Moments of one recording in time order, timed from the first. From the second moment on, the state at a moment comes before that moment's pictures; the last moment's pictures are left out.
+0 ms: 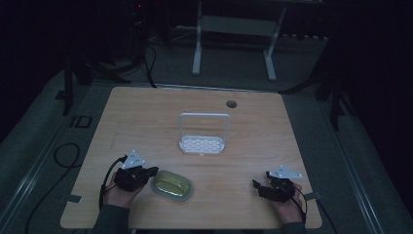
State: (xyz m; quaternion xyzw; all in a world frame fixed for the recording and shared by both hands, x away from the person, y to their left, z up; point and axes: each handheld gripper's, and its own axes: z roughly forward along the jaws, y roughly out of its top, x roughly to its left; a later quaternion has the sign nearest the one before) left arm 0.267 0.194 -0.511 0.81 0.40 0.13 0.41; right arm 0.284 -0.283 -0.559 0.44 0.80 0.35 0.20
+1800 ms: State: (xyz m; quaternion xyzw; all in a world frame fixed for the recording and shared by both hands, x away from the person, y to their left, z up) left arm 0.265 0.100 -0.514 0.90 0.24 0.09 0.35; right arm 0.284 -0.283 -0.559 0.44 0.80 0.35 0.20
